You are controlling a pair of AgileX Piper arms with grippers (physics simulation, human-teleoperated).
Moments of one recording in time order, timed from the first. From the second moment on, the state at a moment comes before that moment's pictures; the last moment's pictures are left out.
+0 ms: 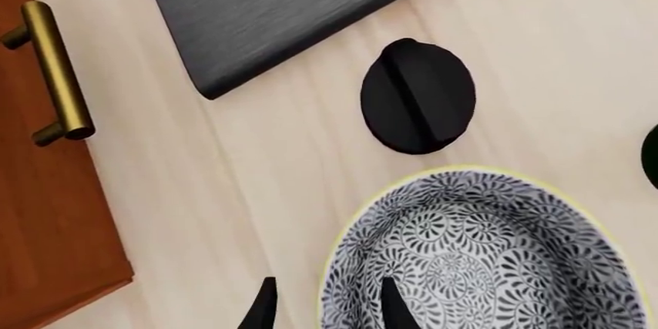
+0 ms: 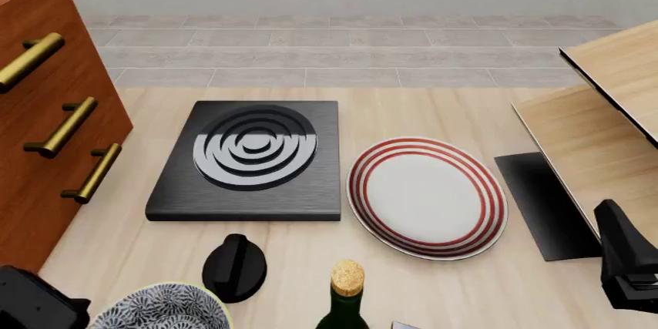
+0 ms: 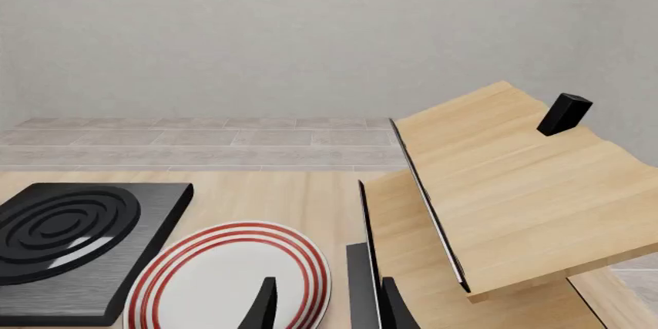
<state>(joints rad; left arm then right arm) -0.27 0.45 -0.10 0.63 0.25 0.00 0.01 0.00 0.00 0.00</state>
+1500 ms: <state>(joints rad) -0.13 0.41 -0.53 0.69 0.16 0.00 0.01 0.00 0.00 0.00</state>
